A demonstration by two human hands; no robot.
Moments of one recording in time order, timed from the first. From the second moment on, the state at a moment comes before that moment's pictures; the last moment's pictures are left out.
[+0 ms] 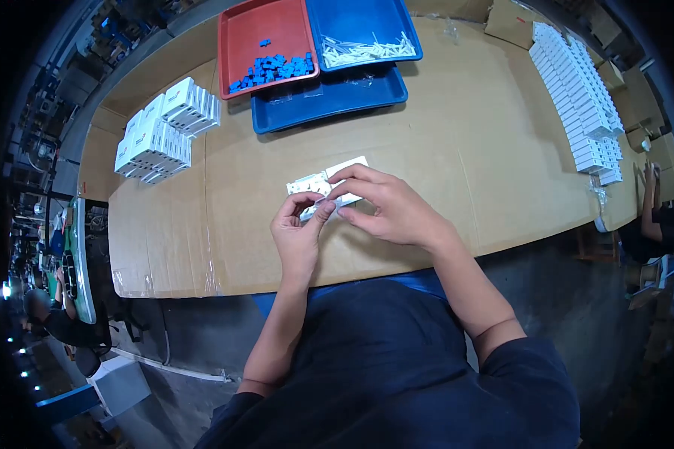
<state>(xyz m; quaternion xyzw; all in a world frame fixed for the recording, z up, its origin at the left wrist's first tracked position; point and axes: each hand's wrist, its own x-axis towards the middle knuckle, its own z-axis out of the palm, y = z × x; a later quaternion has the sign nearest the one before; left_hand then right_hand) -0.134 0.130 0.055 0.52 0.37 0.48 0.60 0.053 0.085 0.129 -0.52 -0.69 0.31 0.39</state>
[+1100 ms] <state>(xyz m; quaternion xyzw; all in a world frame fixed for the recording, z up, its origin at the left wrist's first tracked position) -0.151 0.153 0.033 0.45 0.29 0.25 0.81 0.056 0.120 0.104 -0.43 -0.76 0.45 0.20</state>
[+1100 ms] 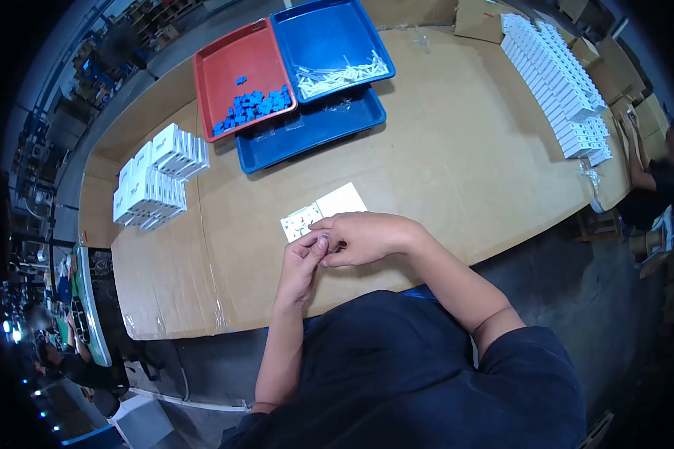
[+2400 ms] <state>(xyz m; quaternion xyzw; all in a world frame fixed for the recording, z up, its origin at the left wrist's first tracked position) -0.155 0.146 -0.026 0.12 0.11 0.15 0.98 0.248 0.387 0.087 -0.75 -0.65 -0.03 0.15</state>
